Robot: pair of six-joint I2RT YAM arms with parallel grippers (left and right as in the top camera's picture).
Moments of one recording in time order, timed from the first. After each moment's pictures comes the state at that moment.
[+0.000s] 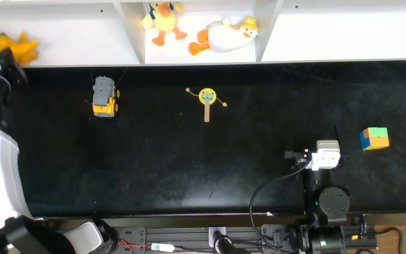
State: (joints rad) left arm 0.52 1.42 1.10 -0.09 0.26 0.11; right arm 0.07 0.01 0.02 -0.01 0.11 -0.13
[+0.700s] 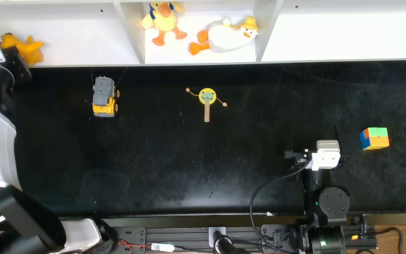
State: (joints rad) left arm 0.51 1.57 1.16 -0.13 0.23 0.11; right arm 0.07 0.01 0.02 -0.01 0.10 -0.13
